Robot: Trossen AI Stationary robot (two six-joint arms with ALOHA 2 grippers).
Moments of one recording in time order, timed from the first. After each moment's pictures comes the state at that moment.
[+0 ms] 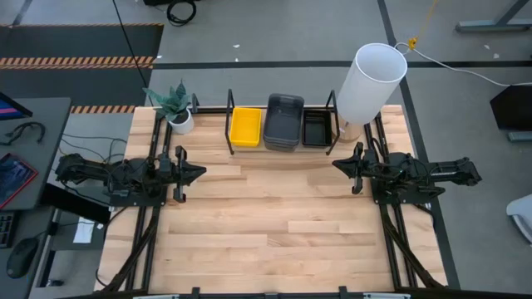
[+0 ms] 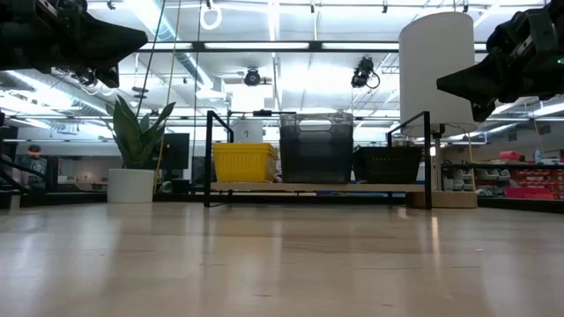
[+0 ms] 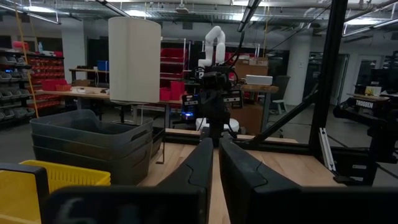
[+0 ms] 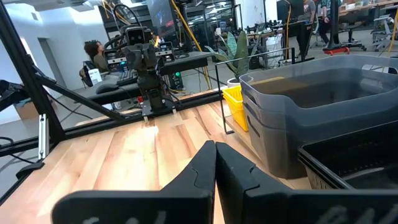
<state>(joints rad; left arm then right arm) -0.18 0.16 0.04 0.32 -0.31 -0.01 0.04 0.01 0.03 -0.01 0.26 0.18</state>
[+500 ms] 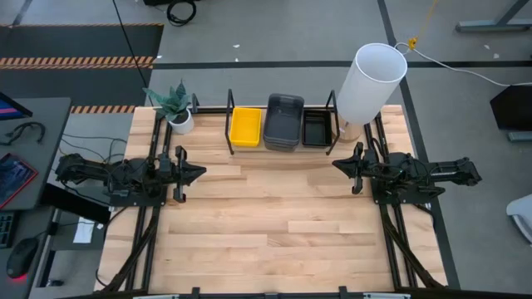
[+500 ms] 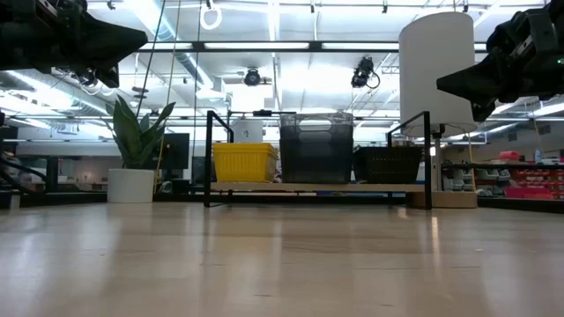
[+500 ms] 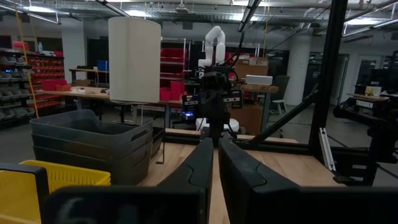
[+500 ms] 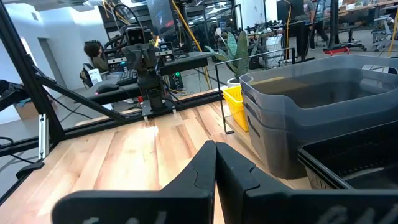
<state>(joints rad) -0.18 0.16 0.04 0.32 -0.31 -0.01 0.04 0.01 0.03 -0.01 0.26 0.18</state>
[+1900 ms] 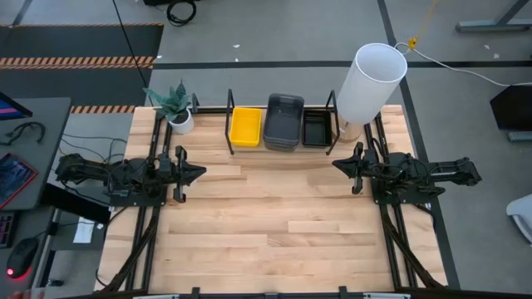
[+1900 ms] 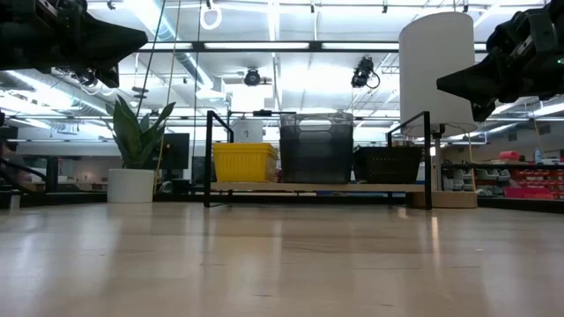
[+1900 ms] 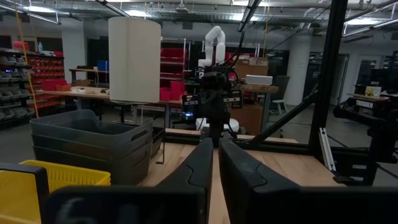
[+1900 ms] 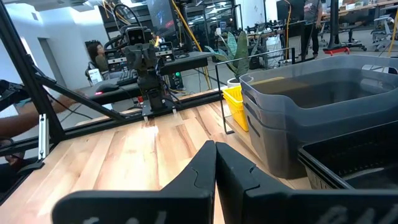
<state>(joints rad) -0.18 0.16 0.04 0.32 -0.31 -0.01 0.04 0.01 0.03 -0.01 0.26 0.18</state>
